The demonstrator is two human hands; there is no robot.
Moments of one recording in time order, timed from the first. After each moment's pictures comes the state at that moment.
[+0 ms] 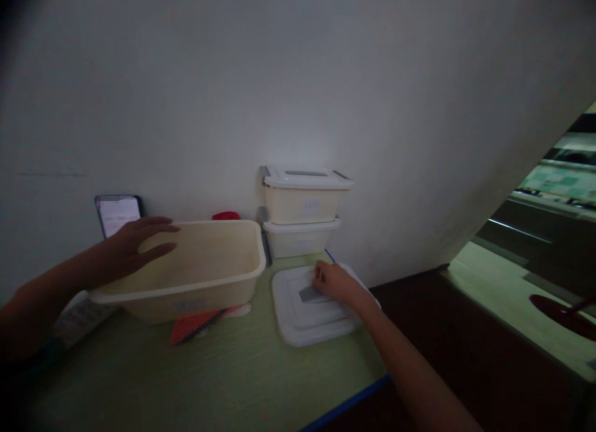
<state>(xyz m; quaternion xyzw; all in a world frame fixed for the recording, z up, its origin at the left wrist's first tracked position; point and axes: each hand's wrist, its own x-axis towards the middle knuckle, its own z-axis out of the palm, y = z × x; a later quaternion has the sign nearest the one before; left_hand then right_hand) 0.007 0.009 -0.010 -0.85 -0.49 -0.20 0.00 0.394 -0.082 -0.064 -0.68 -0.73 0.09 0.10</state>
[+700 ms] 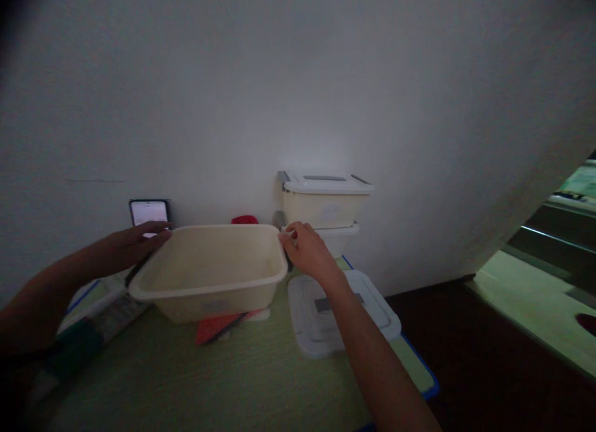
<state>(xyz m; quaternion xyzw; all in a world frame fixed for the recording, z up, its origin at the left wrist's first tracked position) -0.027 0.013 0.003 -0.77 -0.59 -0.19 -0.12 0.298 -0.043 -0.003 -0.63 -0.74 0.05 0.23</state>
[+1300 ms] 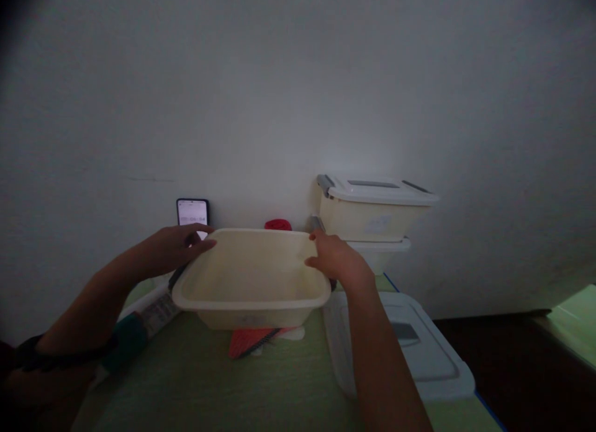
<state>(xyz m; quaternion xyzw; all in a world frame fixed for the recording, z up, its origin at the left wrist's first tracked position) -0.018 -0.001 0.017 -0.79 -0.60 -0.13 -0.06 0.265 -0.024 0.024 -0.66 -0.74 0.10 0.06</state>
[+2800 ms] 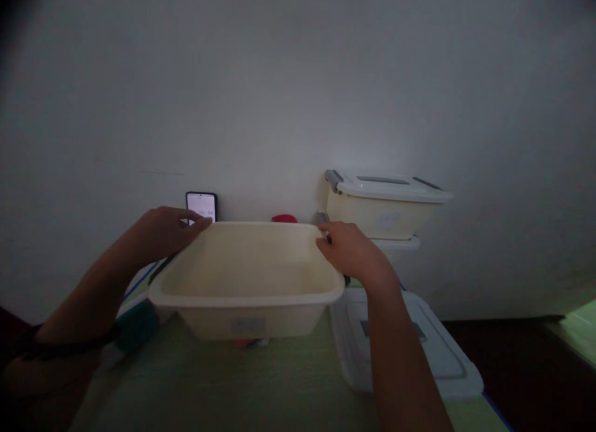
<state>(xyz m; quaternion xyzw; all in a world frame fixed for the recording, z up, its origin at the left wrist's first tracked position) -0.021 -0.014 0.033 -0.72 -0.68 -0.15 0.01 0.268 -0.035 0.038 -0.61 -0.78 0.01 0.11</state>
